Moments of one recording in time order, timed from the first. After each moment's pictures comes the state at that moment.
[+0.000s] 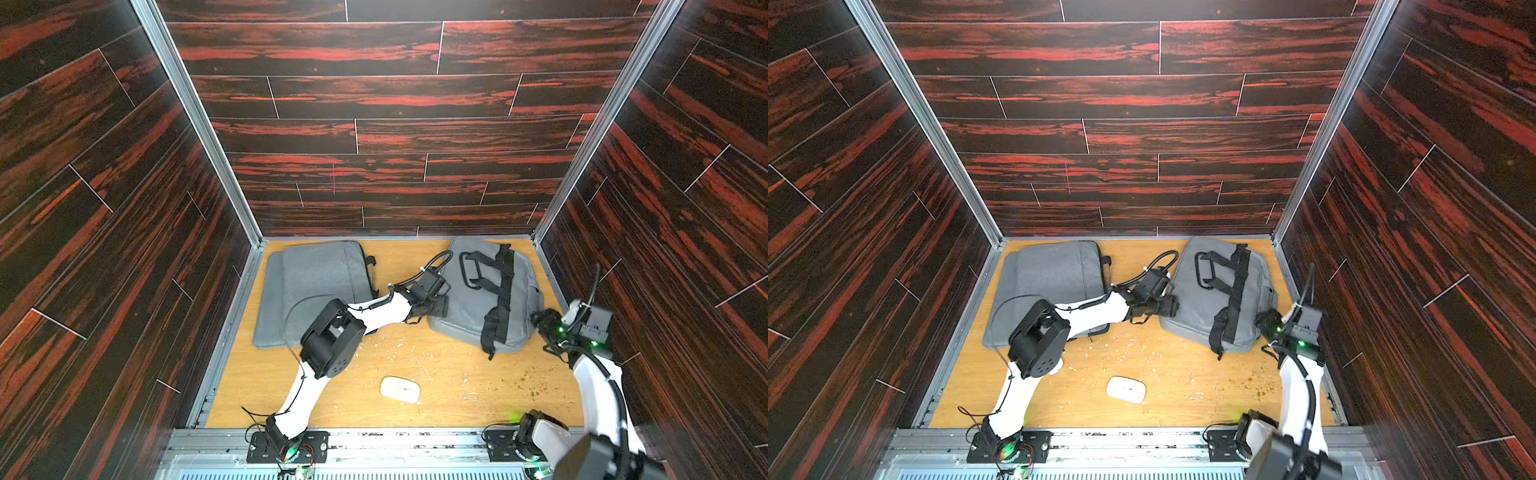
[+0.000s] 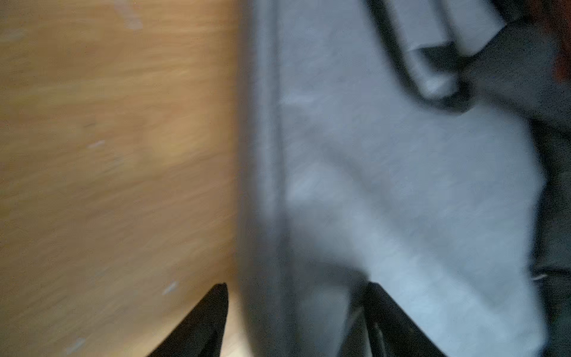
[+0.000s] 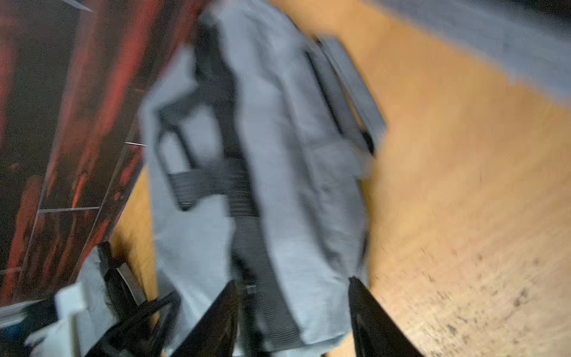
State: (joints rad) left arm -0.81 2.23 1.69 -0.28 0.04 -0.53; right arm -0.35 0.95 0.71 -0.51 -0.27 0.56
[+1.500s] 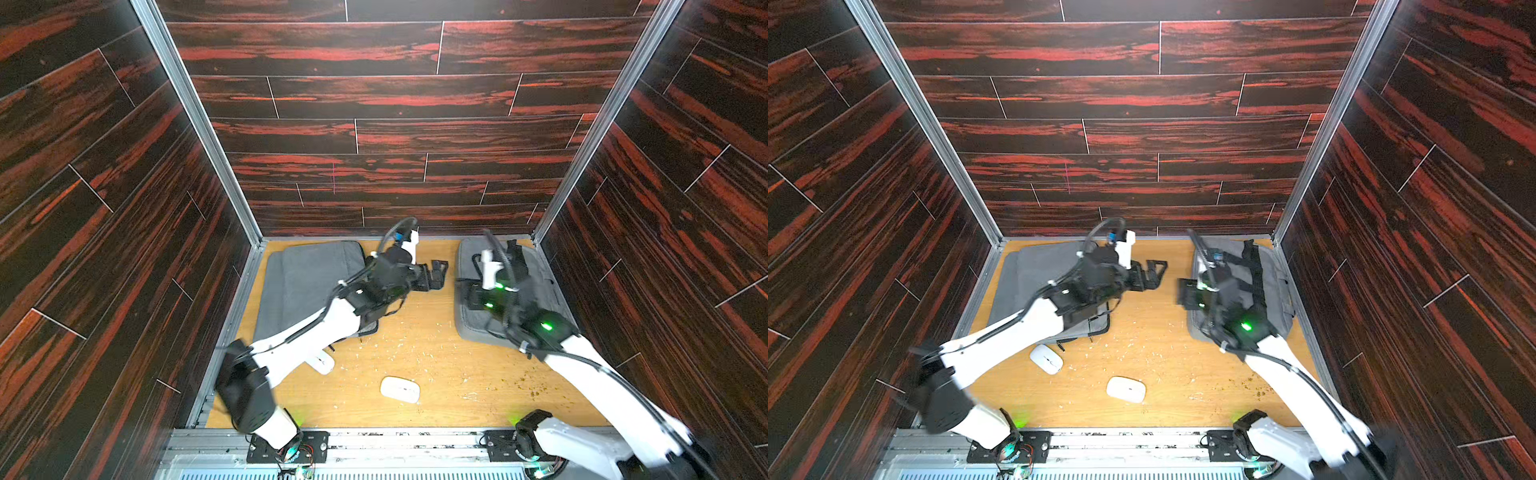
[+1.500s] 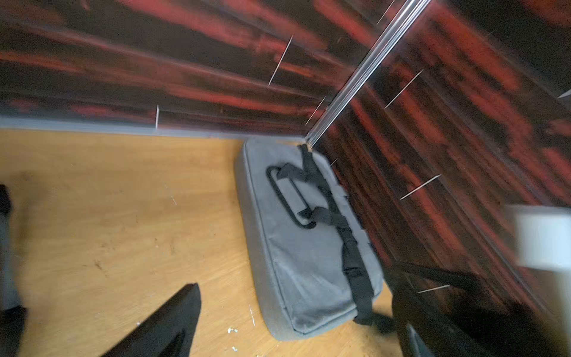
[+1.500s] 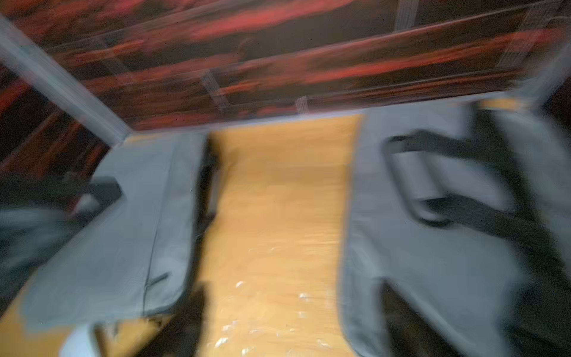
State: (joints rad) left arm -0.81 1.54 1.35 -0.11 -0.06 -0.59; right arm 0.57 1.12 1.02 -0.40 0.17 0.38
